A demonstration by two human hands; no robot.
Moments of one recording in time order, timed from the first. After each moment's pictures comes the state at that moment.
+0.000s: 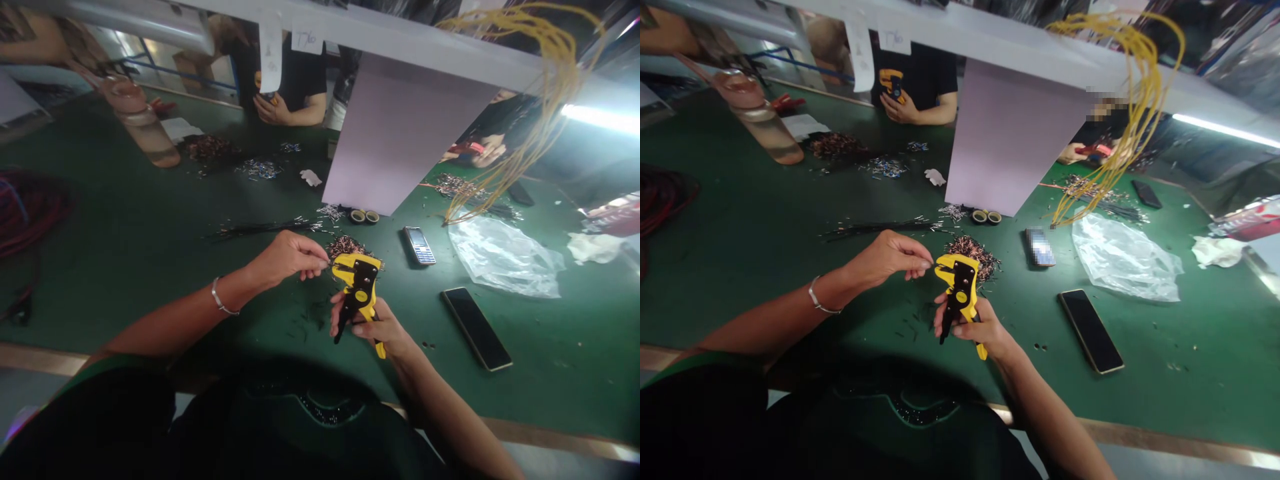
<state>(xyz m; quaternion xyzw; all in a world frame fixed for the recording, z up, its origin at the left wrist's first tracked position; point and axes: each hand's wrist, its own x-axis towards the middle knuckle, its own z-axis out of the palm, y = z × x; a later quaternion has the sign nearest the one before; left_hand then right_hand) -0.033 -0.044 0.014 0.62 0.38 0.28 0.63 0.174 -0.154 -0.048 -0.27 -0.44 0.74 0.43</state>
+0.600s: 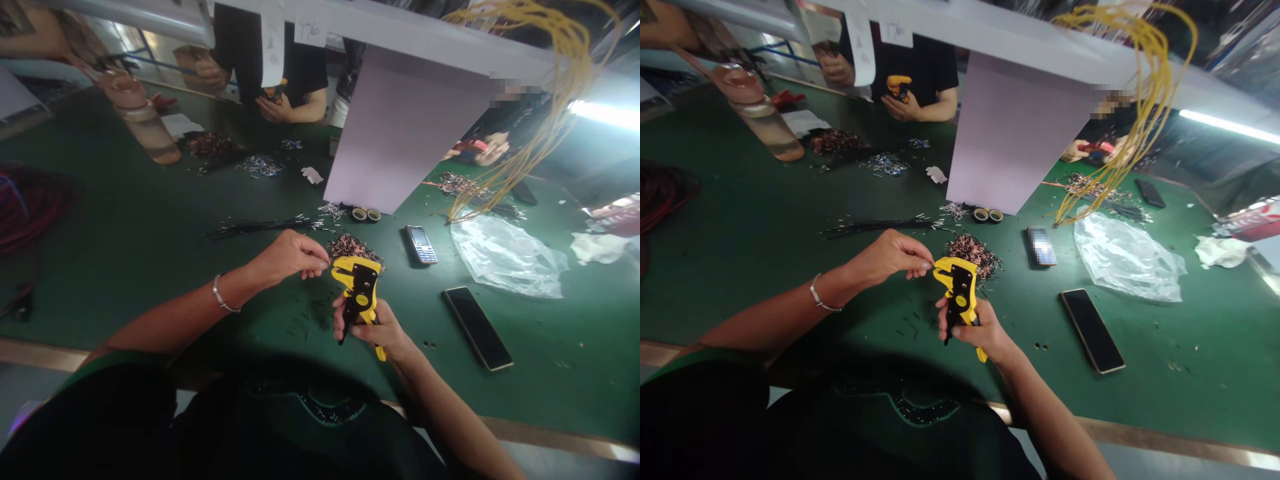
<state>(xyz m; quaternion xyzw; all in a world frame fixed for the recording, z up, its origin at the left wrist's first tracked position) -0.034 -0.042 0.011 0.63 0.38 0.26 0.62 0.170 -0.160 -0.049 -0.31 -0.44 0.72 0.44</state>
